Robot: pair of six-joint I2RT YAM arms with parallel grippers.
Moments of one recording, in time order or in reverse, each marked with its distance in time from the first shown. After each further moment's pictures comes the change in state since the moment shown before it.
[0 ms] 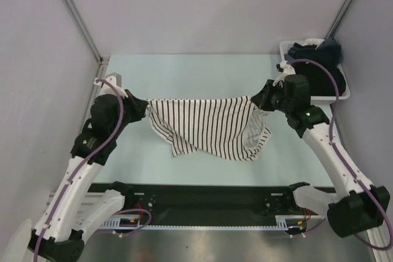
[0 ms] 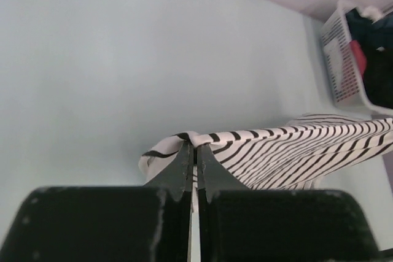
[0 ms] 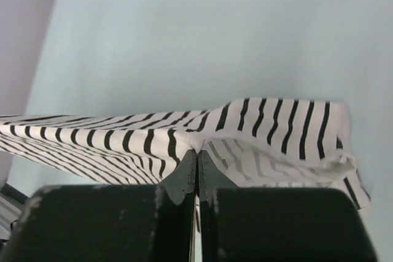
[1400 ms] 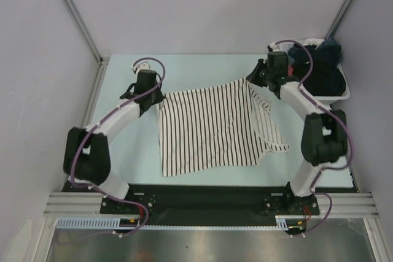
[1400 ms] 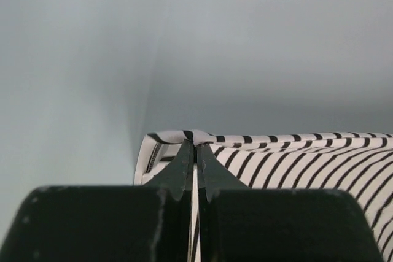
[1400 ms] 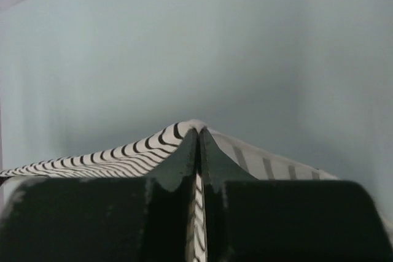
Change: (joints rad) left arm 0.037 0.689 0.105 0.260 -0.117 -0.029; right arm -0.074 0.541 0.265 0.224 0.081 0.097
